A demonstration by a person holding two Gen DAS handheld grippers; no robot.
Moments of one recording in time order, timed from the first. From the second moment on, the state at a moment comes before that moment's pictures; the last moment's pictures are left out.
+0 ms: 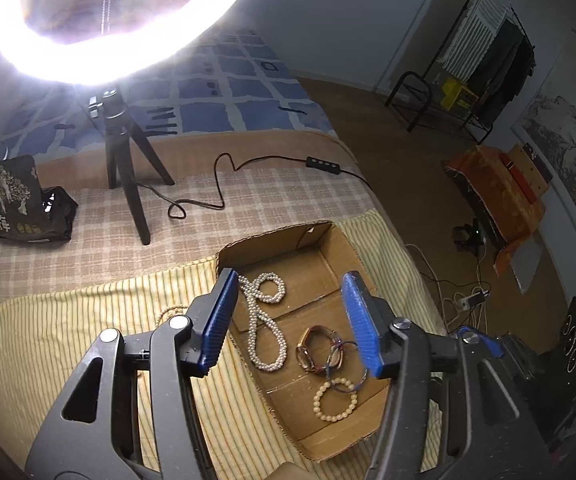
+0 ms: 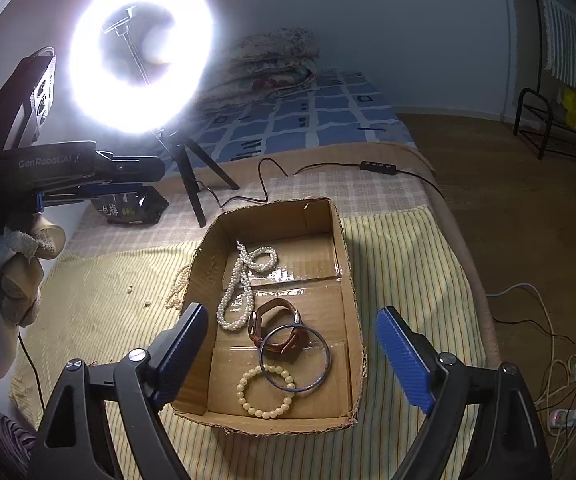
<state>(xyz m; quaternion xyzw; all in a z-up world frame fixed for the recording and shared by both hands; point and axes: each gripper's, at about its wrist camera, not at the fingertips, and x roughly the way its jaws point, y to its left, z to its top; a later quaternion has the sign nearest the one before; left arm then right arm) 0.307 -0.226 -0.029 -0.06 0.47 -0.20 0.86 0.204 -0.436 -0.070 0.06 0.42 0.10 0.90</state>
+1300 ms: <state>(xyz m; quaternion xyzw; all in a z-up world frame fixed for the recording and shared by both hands) 0.191 -0.002 -0.053 -0.06 0.47 -0.08 0.88 0.185 -0.322 -0.046 0.04 0.39 0.15 0.91</state>
